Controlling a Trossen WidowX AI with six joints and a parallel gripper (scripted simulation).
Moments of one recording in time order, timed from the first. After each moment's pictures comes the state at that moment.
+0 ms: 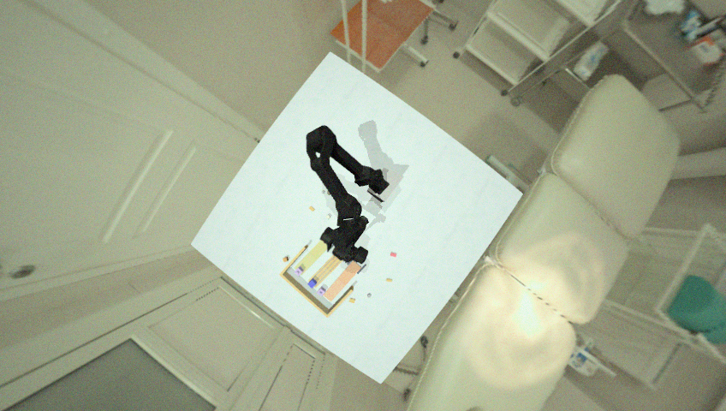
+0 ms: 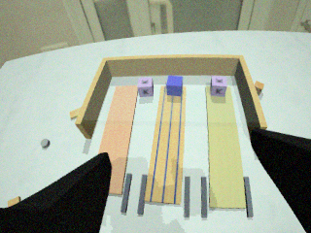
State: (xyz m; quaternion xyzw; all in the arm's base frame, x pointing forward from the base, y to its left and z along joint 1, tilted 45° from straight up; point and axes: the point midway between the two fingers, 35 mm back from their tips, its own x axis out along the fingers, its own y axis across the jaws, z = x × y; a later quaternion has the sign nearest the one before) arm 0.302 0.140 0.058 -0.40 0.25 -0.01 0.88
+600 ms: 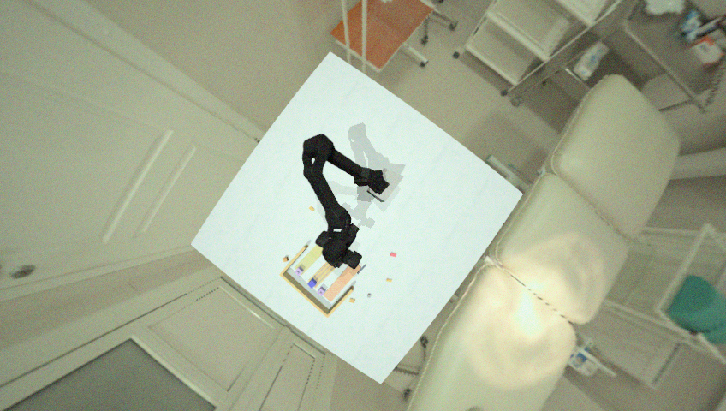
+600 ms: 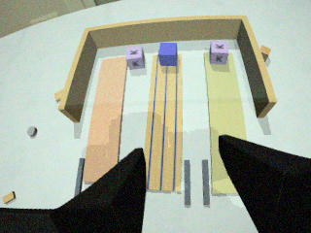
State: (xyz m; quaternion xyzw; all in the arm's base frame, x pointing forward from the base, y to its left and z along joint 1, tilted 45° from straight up) arm 0.332 0.120 0.045 -0.37 0.34 -0.05 0.86
